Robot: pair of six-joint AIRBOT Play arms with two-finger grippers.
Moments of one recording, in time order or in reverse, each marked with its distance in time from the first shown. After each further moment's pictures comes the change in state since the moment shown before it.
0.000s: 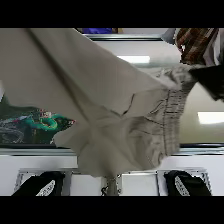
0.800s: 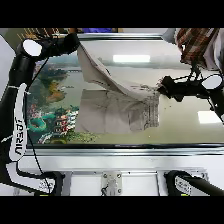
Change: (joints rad) left arm 0.023 -0.544 -0.058 -0.135 0.031 -0.011; right arm 0.000 -0.529 -0.207 -0.134 -0.275 -0.126
